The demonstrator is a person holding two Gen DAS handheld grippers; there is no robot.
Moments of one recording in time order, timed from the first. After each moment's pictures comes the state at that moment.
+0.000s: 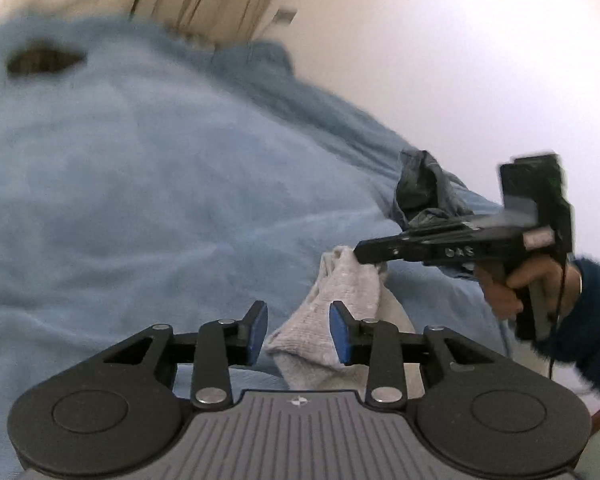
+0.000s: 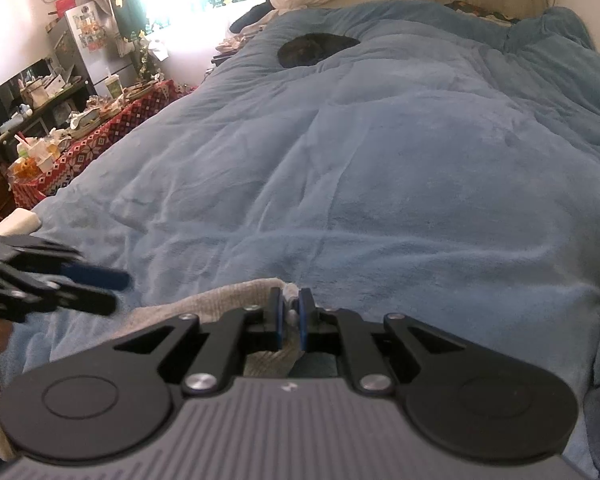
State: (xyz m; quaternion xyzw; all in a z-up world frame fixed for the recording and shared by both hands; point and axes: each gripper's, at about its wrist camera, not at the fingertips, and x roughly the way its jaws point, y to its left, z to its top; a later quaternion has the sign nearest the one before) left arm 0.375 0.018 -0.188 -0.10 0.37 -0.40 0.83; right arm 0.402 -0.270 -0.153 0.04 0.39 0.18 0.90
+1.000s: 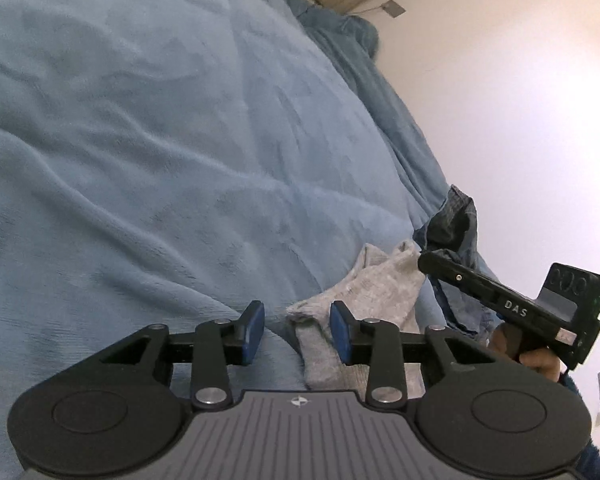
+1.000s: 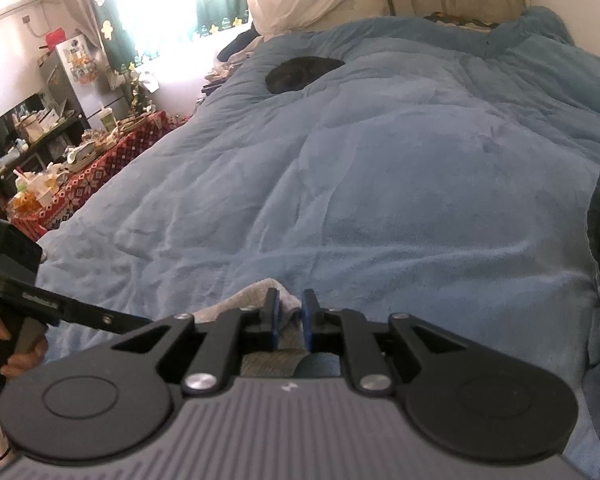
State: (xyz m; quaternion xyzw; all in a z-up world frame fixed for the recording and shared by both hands) left arm 0.390 0.046 -0.230 -0.29 0.46 -0.33 0.77; right arm 0.389 -0.283 -0.143 0.08 0.36 0.16 0.92
